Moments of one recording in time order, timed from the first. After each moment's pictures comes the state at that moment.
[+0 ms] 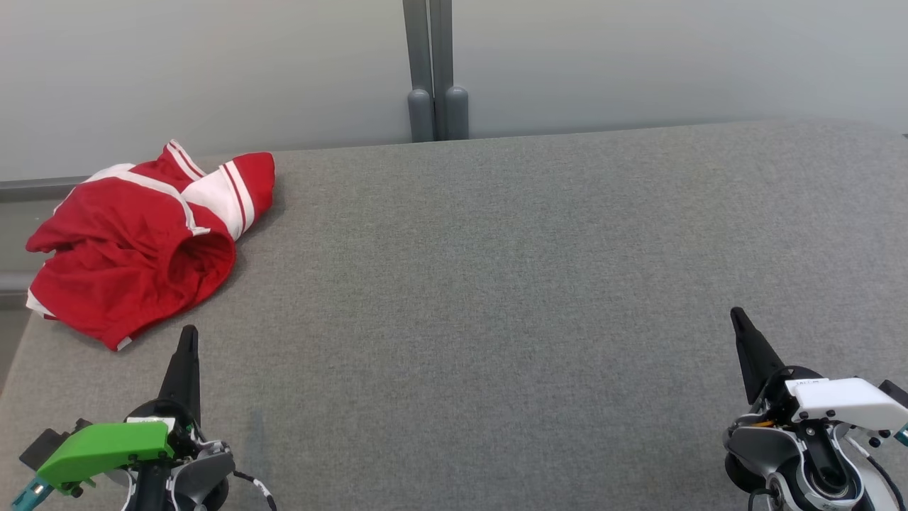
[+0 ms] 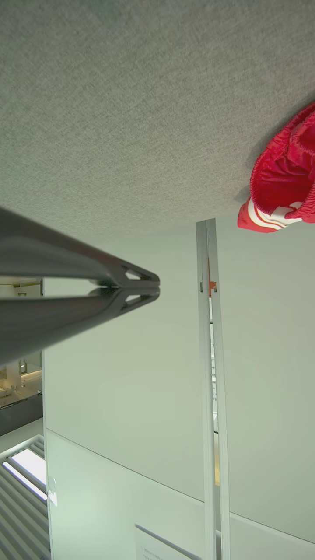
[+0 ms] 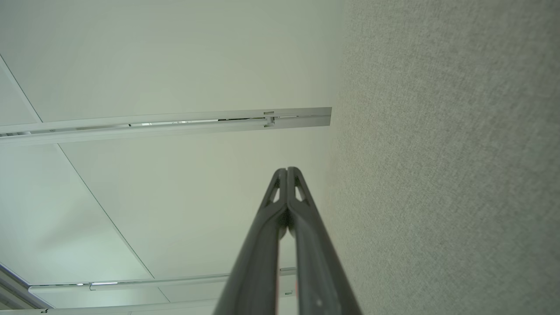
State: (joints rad) left arm -0.10 0.05 0.11 0.25 -1.61 -0.13 0.11; right arm -0.11 -0.05 -0.11 0.24 1.61 0.13 0.11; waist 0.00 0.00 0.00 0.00
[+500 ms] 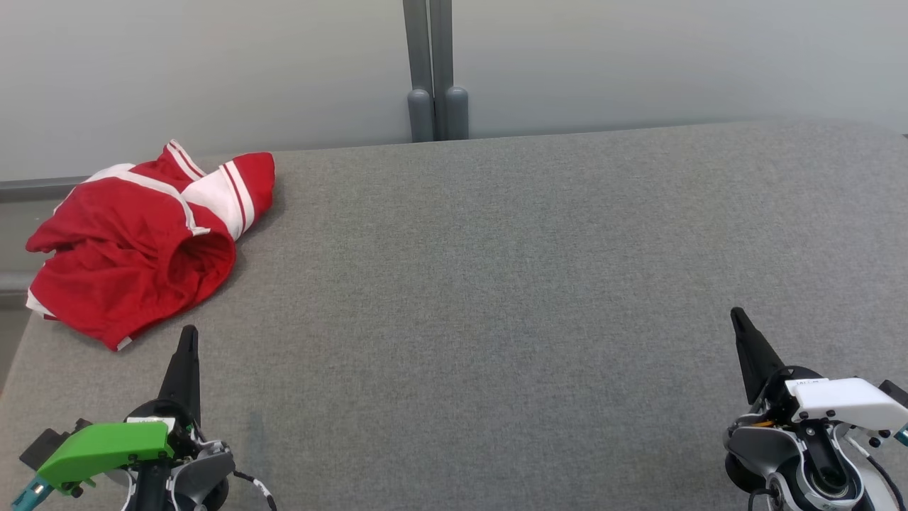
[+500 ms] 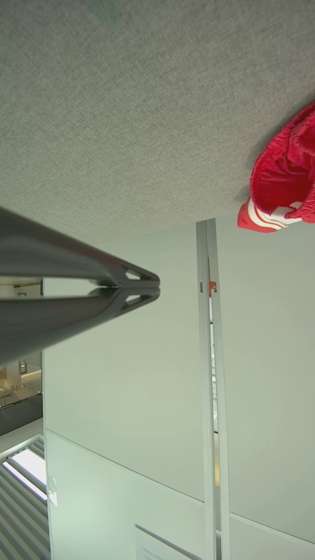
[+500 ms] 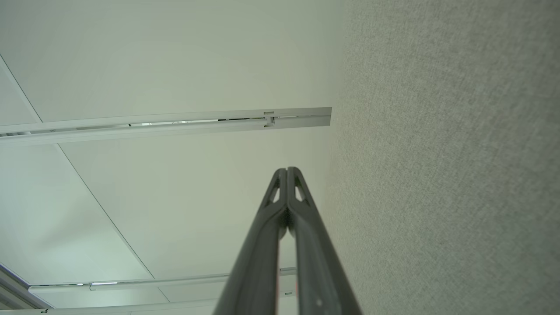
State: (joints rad) left arm -0.10 0.05 0.11 0.25 -1.61 -0.13 0.11; right arm -0.11 -0.05 -0.11 0.24 1.61 0.13 0.11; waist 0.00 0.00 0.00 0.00
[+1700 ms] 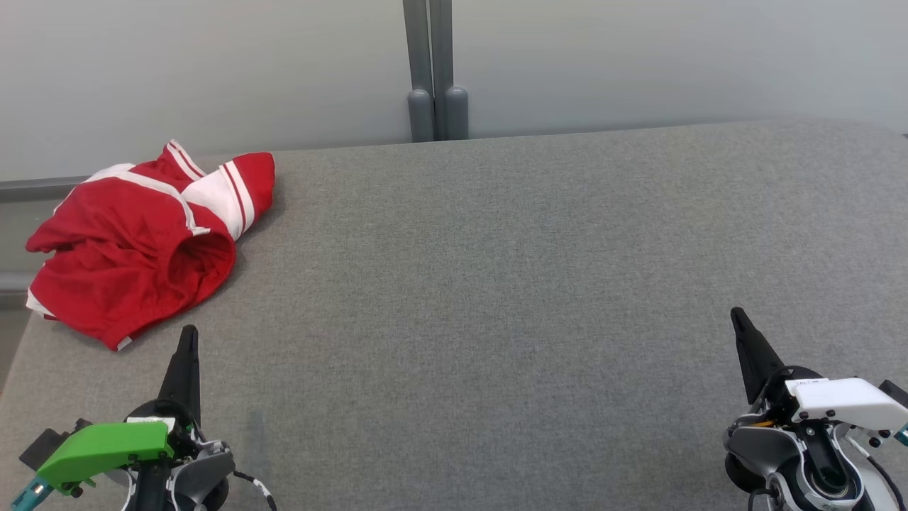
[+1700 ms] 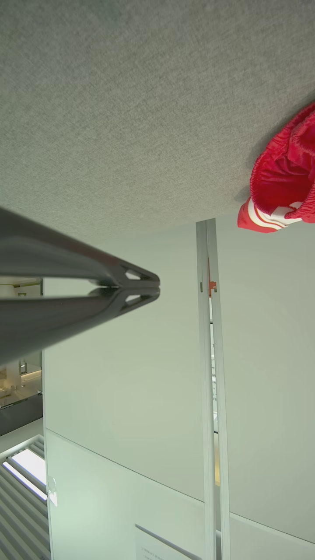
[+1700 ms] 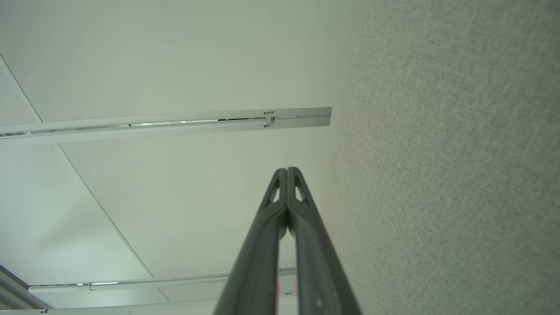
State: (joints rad) left arm -0.10 0.05 0.11 0.25 -1.61 -0.13 0.11; right arm -0.11 -0.05 -0.11 0.24 1.61 0.13 0.11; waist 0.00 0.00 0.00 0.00
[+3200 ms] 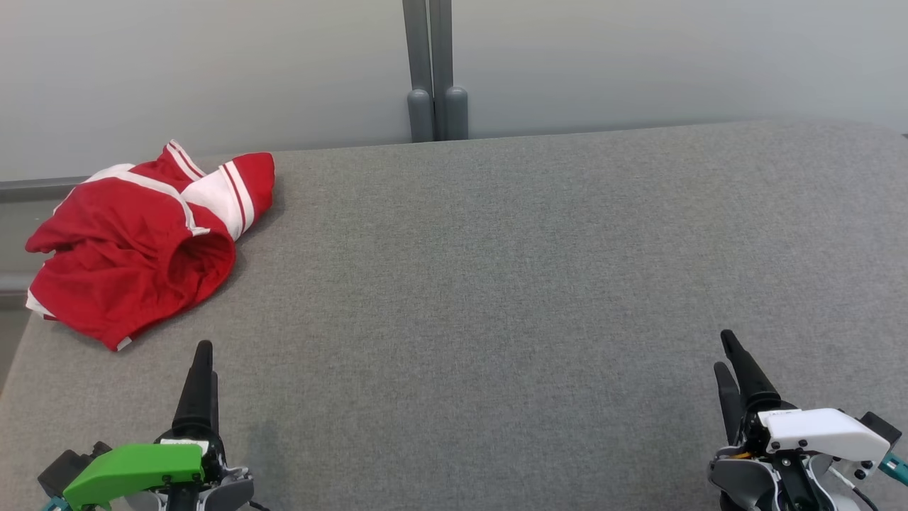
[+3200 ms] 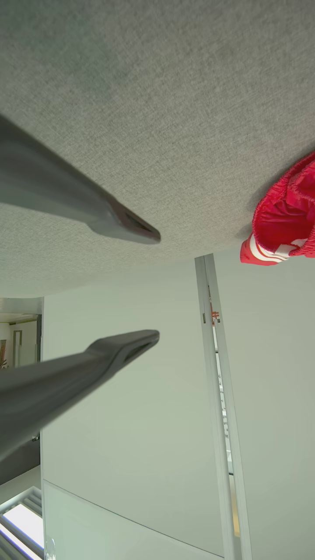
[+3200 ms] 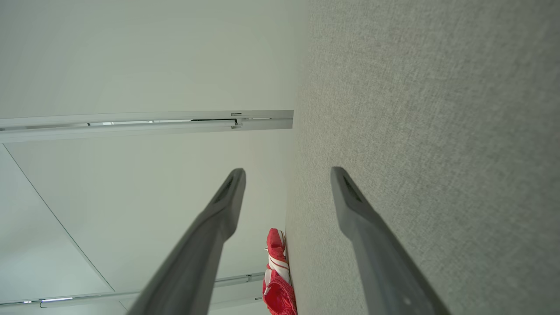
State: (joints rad) left arm -0.04 0.04 0.06 0.24 -1.50 -0.10 0.04; right arm -0.06 -0.04 -0.06 0.29 1.54 0.13 0.04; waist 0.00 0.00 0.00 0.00
